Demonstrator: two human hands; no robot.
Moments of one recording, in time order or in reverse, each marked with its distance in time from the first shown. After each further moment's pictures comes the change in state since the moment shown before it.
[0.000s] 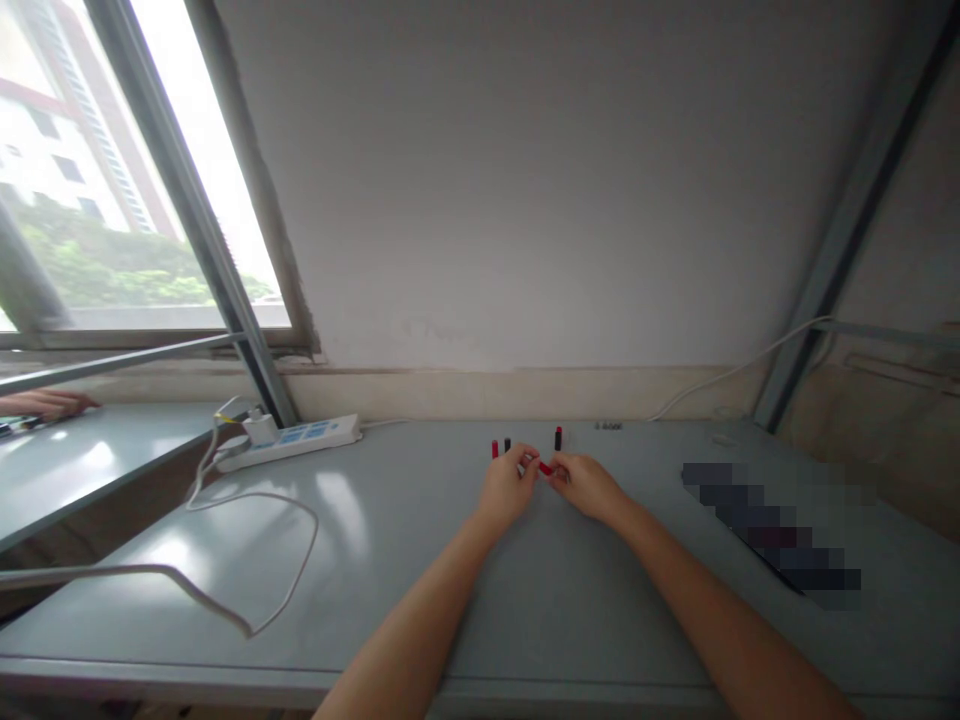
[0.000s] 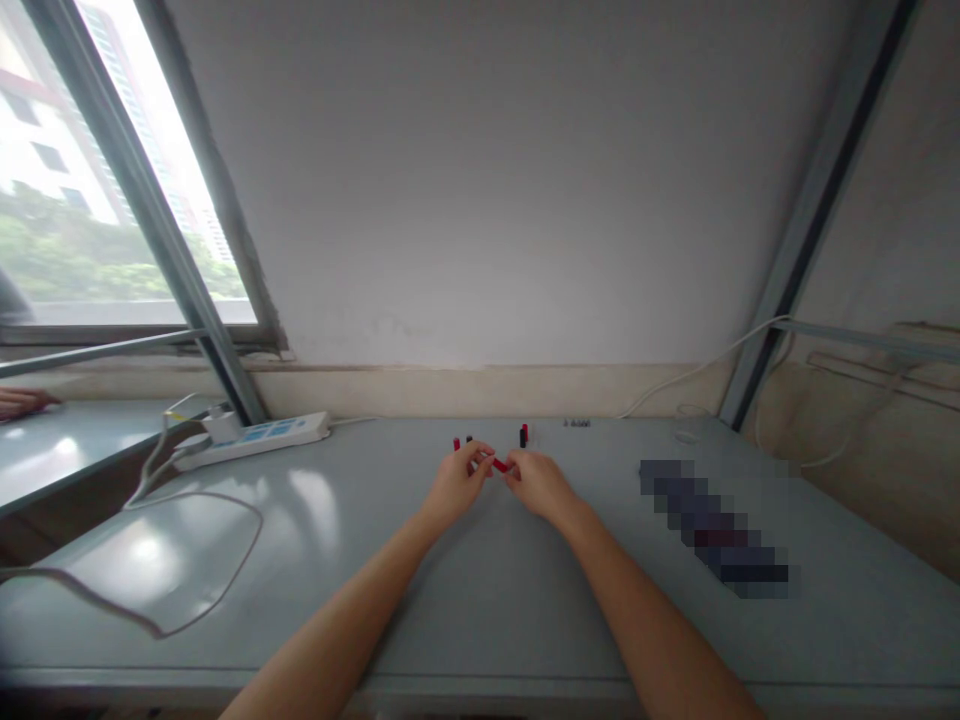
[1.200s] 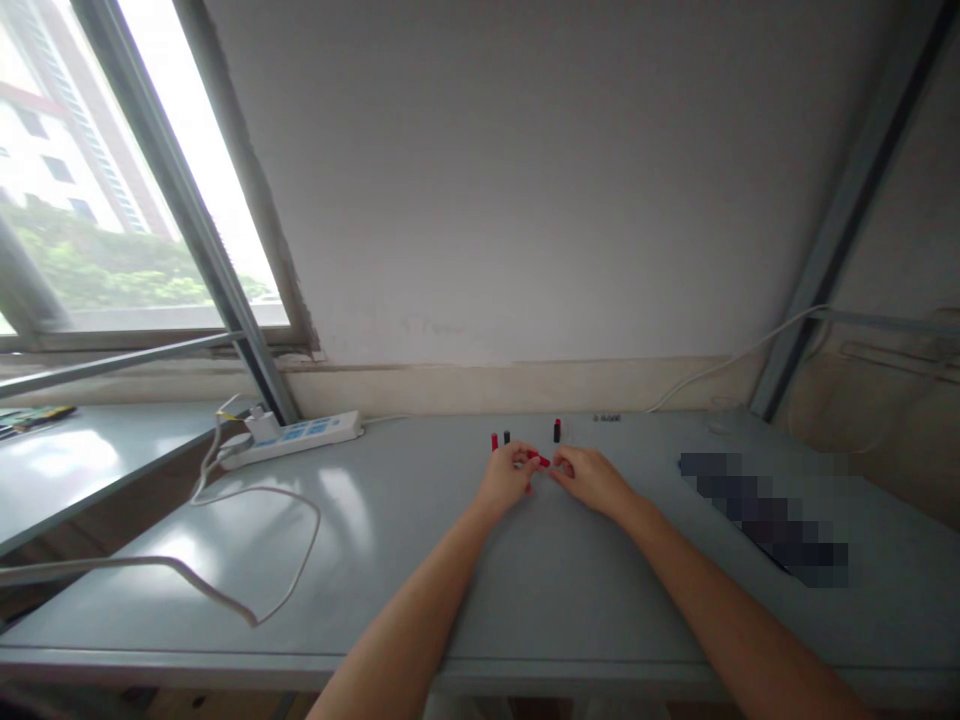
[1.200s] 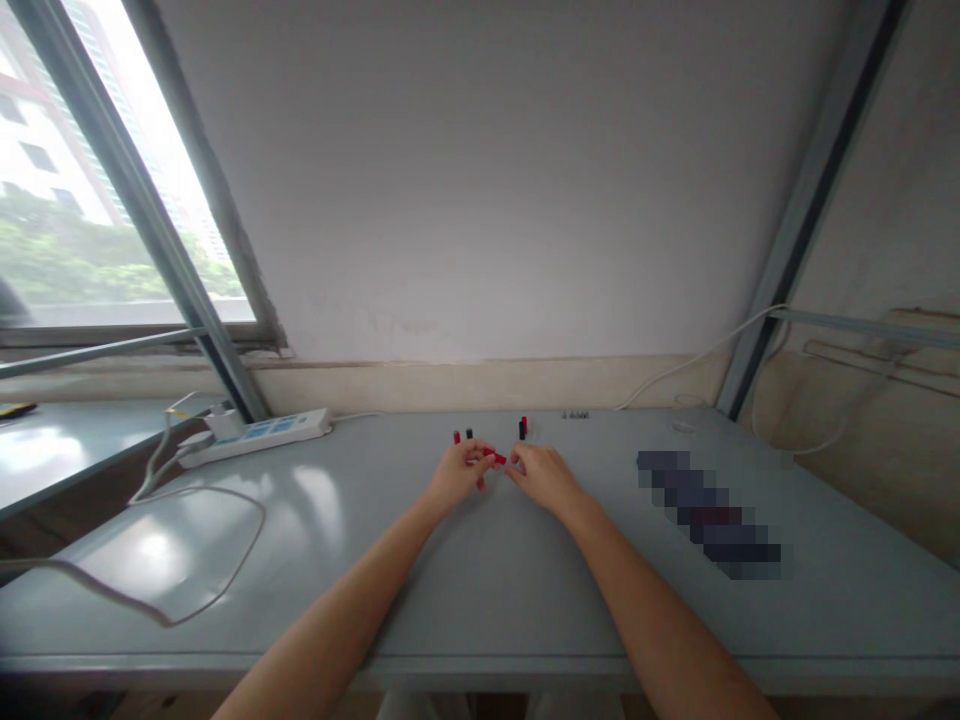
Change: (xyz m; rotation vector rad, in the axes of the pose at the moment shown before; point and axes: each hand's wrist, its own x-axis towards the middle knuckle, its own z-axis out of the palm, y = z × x) left_hand 0.002 -0.003 0.003 -0.285 -0.148 -0.199; right_hand -0.008 0.008 0.002 -0.029 0.043 -0.004
